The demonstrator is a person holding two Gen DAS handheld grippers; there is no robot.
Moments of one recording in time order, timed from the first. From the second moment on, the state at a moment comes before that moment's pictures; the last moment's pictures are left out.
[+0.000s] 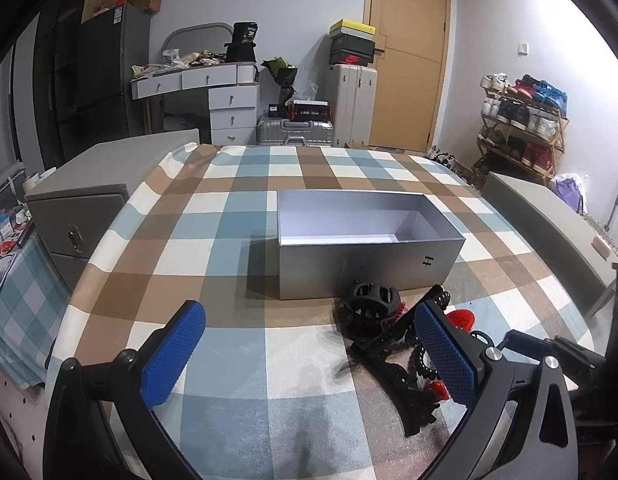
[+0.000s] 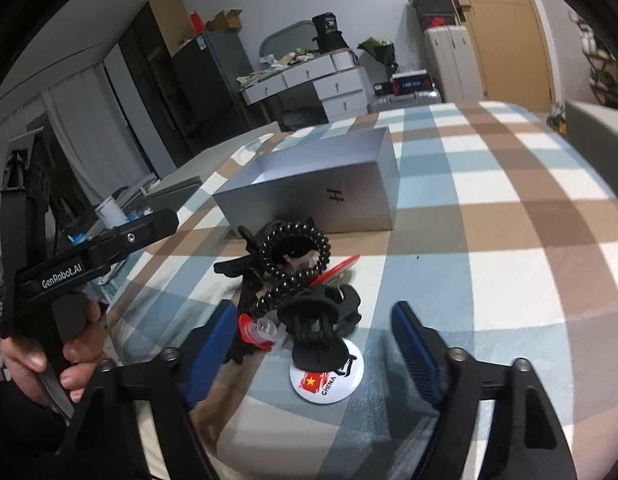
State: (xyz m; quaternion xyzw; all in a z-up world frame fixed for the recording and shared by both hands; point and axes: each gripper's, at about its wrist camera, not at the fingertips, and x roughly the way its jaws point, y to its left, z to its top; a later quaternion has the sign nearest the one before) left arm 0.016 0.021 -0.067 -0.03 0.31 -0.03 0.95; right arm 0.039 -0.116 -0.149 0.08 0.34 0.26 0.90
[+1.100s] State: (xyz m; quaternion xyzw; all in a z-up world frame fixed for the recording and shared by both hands) left arm 0.021 -0.036 -0.073 0.01 0.37 -0.22 0.90; right arm 0.021 -0.157 -0.133 0.14 0.29 0.26 0.91
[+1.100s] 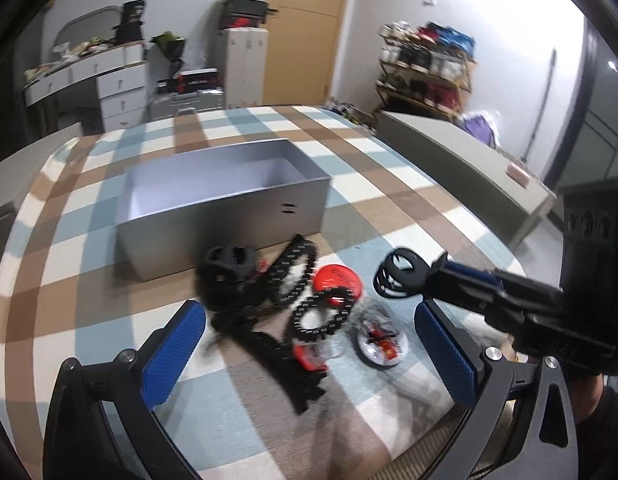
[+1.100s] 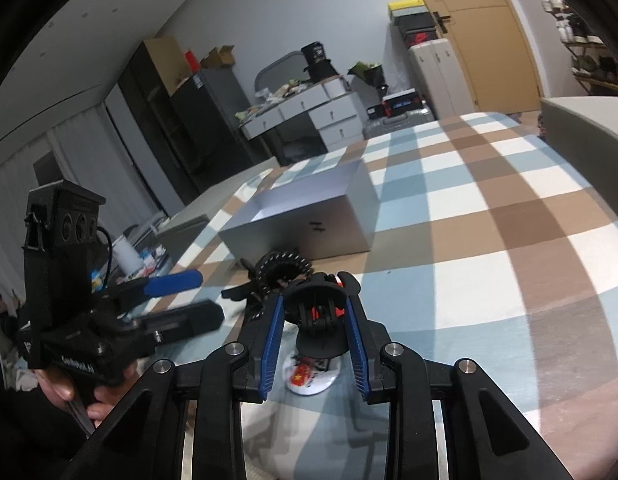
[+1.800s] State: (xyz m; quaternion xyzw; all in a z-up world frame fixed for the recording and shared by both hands) left arm 0.043 -0.063 -0.091 0.08 0.45 -0.24 0.86; right arm 0.022 -0.171 -0.135 0.15 0.28 0.25 0.91
